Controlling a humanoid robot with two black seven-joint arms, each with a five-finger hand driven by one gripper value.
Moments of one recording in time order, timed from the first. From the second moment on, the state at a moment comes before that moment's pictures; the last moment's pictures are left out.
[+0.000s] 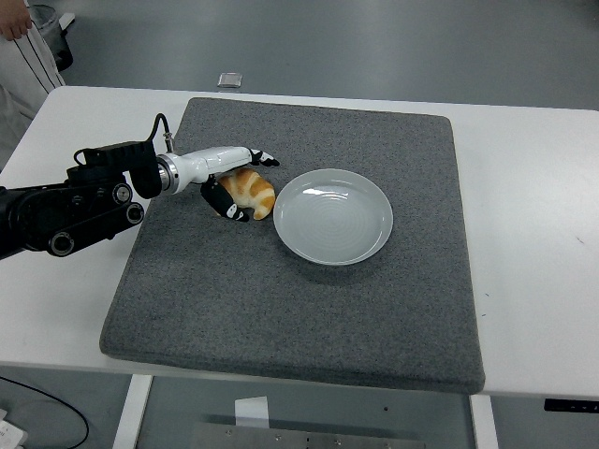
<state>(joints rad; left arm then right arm) -1.00 0.48 -0.19 -1.01 1.29 -0.03 -0.09 0.00 0.00 -0.05 0.12 0.07 0.00 0.18</state>
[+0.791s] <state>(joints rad) -1.01 0.48 -0.19 -1.02 1.35 -0.03 -0.11 0.00 0.00 -0.05 0.12 0.07 0.00 0.18</state>
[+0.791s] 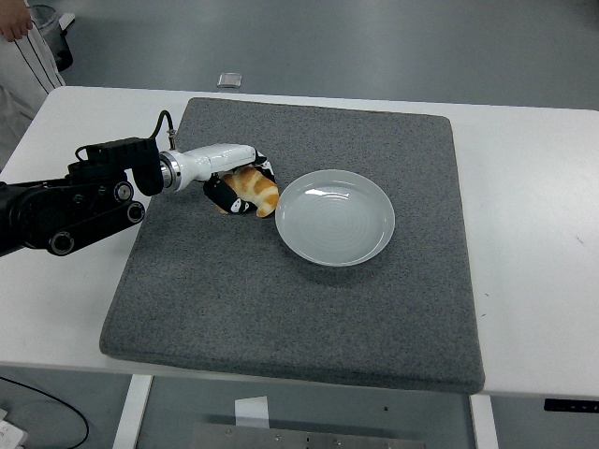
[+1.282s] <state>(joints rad) -1.14 0.54 -0.20 -1.12 1.36 -0.07 -0.11 0.00 0.00 -0.05 0.12 0.07 0.00 0.18</state>
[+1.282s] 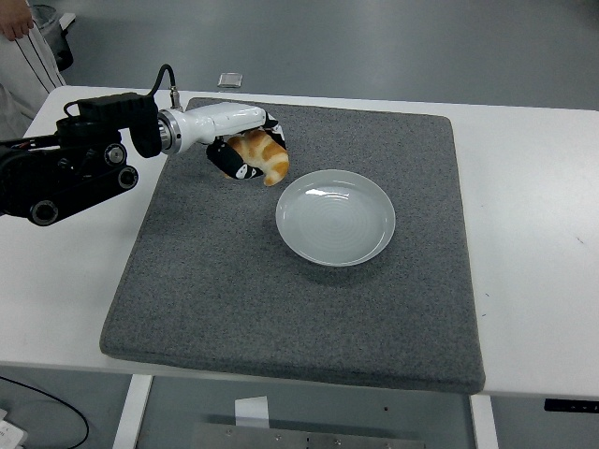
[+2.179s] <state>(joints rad) -1.26 0.48 -0.20 -1.16 1.35 -0.14 -0.11 0.00 0.00 -0.05 0.12 0.07 0.00 0.18</state>
